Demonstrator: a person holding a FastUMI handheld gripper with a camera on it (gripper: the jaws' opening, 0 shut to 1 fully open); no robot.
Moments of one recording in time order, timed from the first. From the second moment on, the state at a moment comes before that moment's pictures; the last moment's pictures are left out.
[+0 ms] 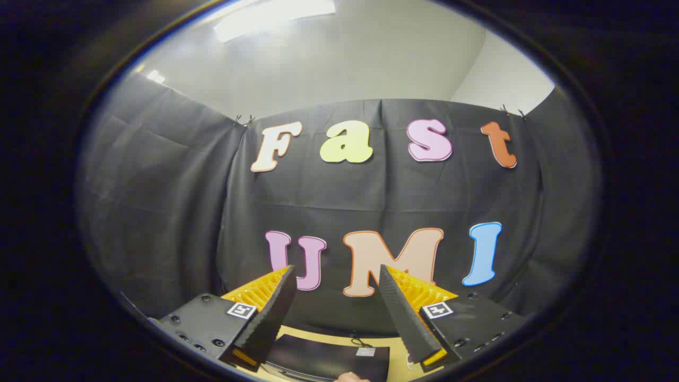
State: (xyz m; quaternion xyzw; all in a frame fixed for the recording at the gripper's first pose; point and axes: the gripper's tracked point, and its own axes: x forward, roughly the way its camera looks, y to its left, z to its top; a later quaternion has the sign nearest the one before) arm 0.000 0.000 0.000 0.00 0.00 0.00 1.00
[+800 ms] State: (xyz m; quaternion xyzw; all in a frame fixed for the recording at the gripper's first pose) arm 0.025 0.025 -0.112 0.01 0.06 0.01 1.00
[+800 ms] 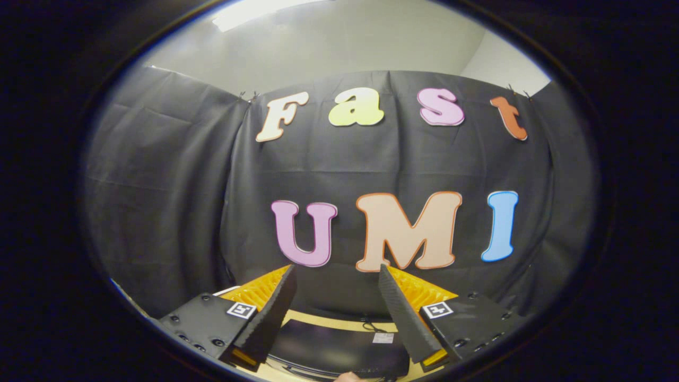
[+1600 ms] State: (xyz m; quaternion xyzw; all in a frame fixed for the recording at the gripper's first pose) arm -0.015 0.031 -0.380 -0.03 0.27 0.00 0.96
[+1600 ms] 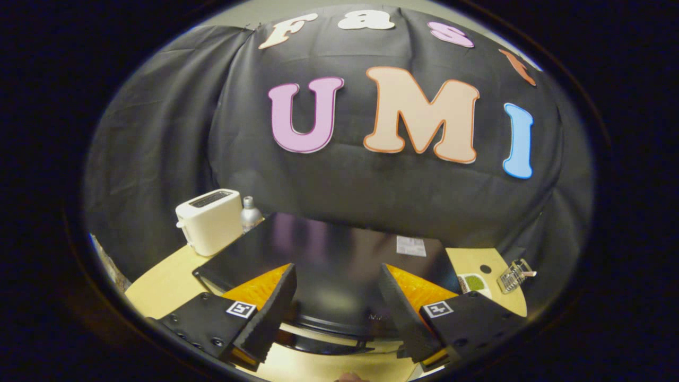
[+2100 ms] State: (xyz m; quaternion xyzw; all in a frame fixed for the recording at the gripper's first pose) arm -0.054 0.033 -0.384 0.01 0.28 0.01 0.96
